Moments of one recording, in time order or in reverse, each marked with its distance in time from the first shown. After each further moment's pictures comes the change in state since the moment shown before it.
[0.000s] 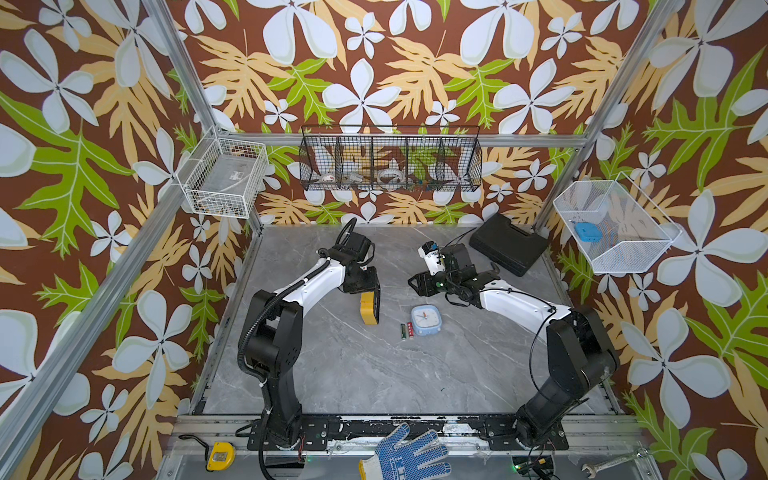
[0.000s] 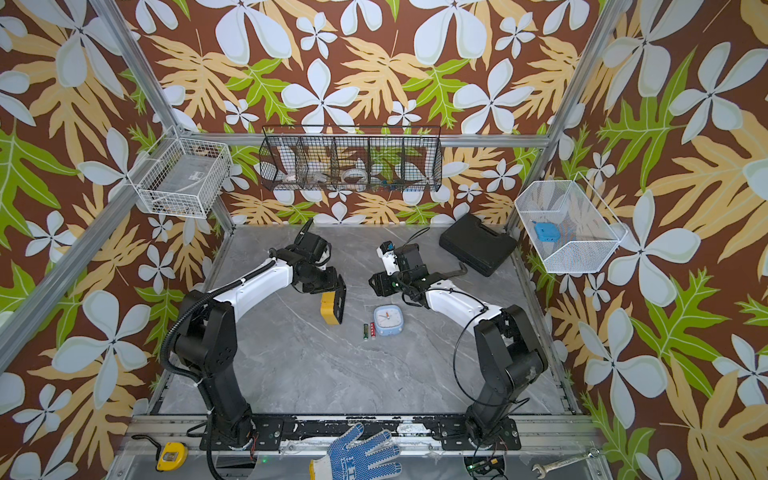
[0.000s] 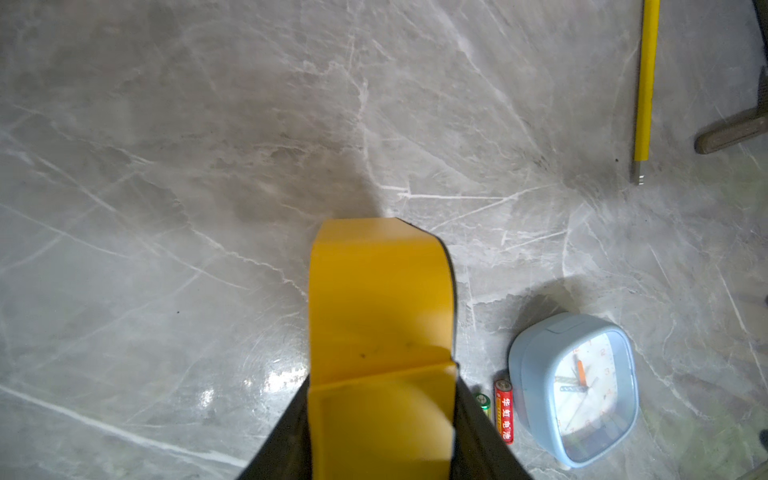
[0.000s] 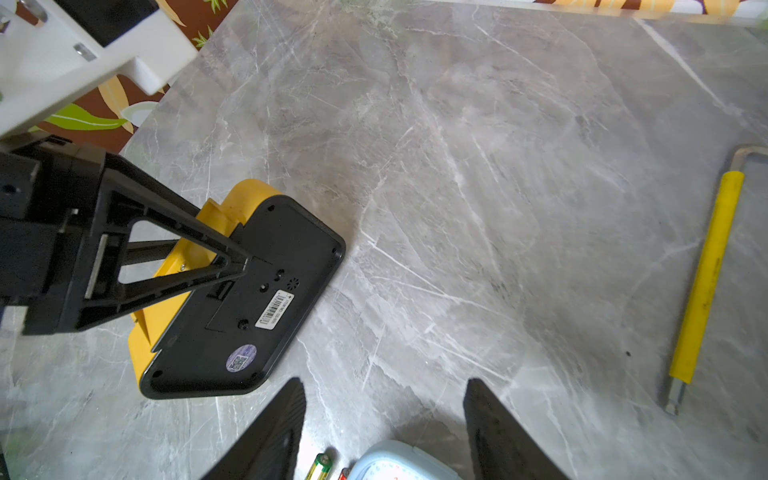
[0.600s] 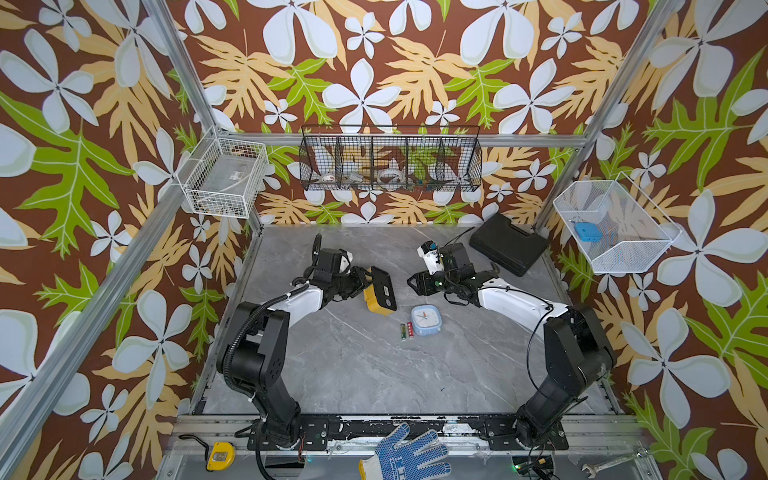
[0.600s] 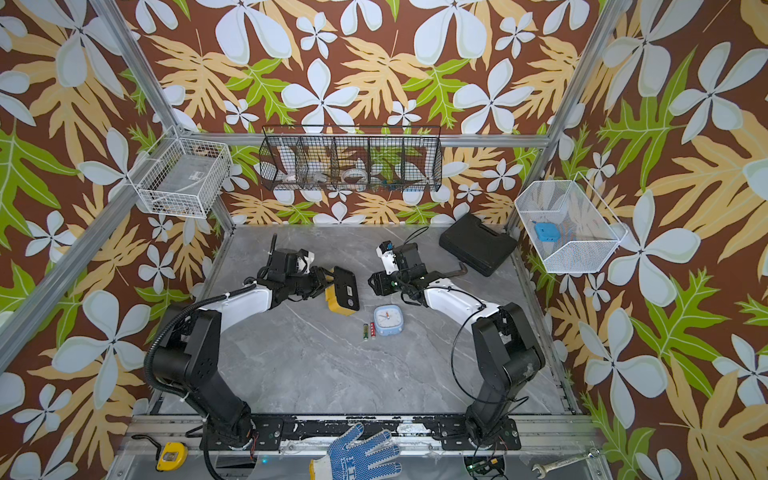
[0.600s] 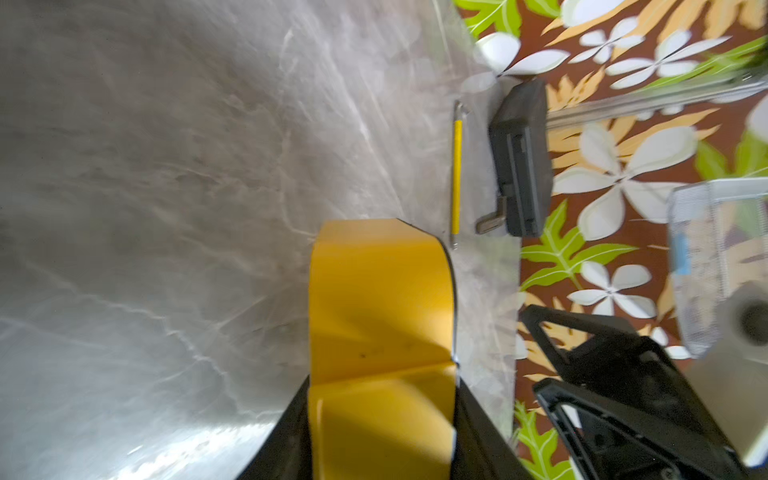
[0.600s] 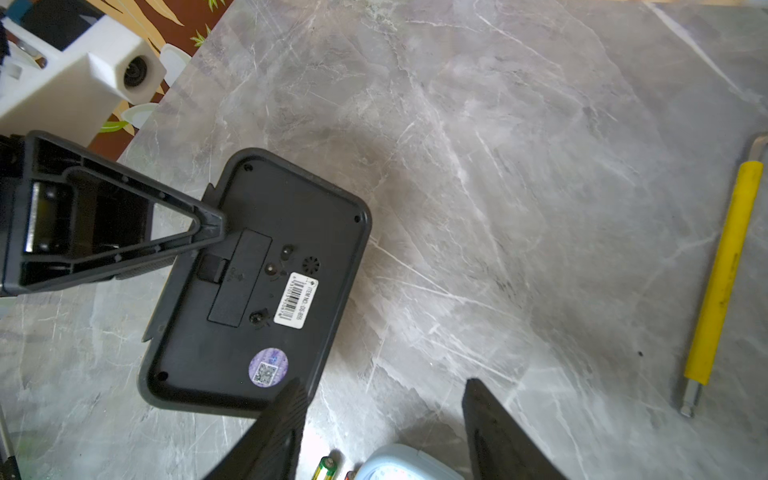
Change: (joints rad) left arm 0.151 -0.142 -0.481 0.817 0.390 -0.397; right arm 0.000 0.019 0.017 -0.013 -0.007 0.021
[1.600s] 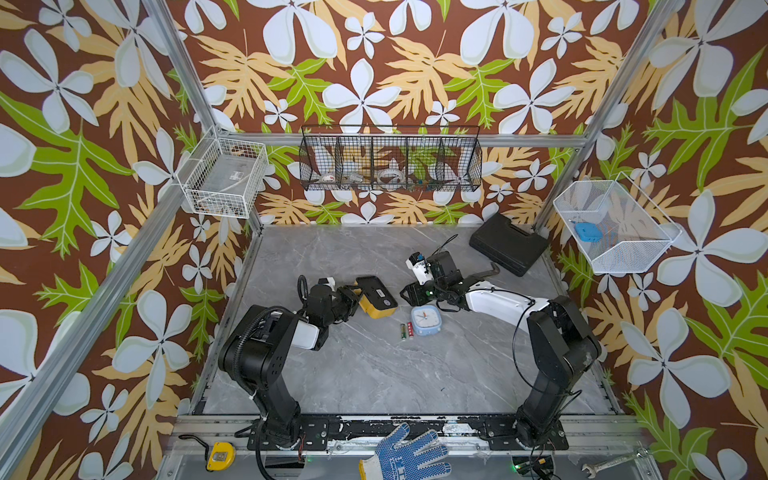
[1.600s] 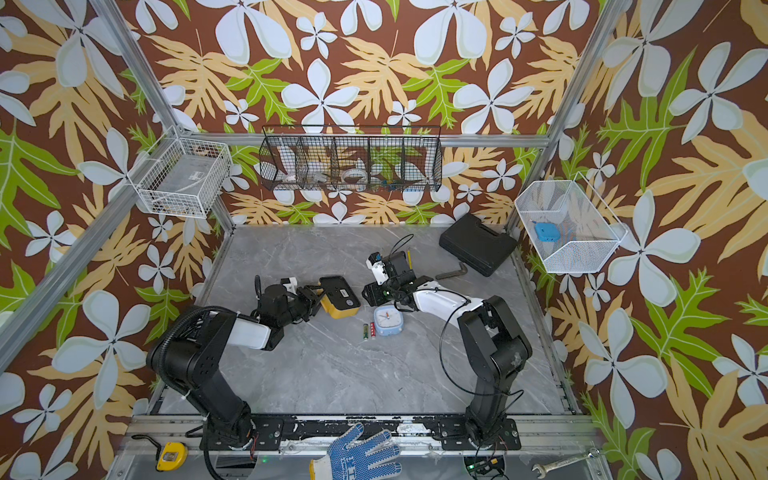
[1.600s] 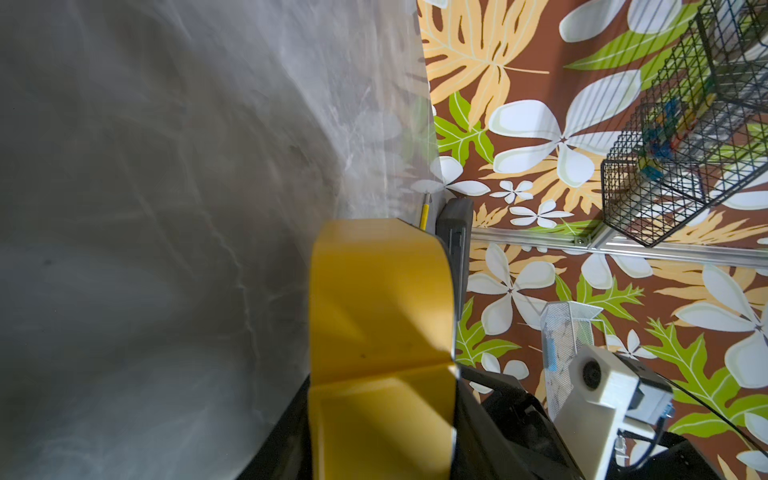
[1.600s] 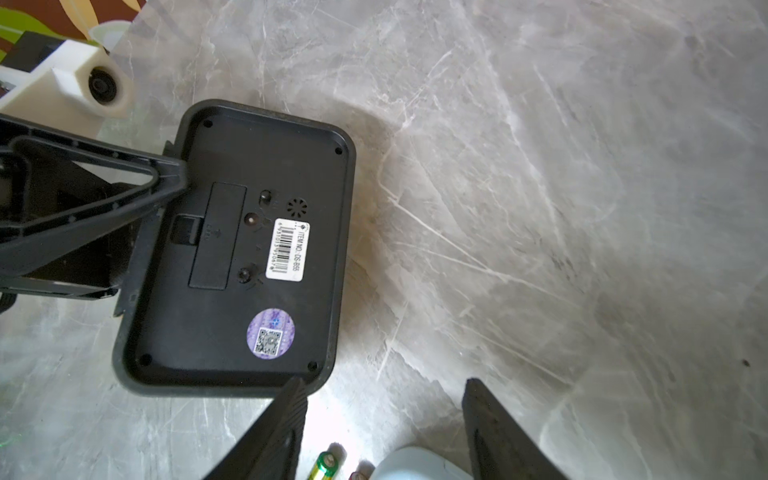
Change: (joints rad) left arm 0.005 0.021 -0.454 0.753 -0.161 -0.463; right arm 0.066 0.084 -0.006 -0.002 0.021 -0.055
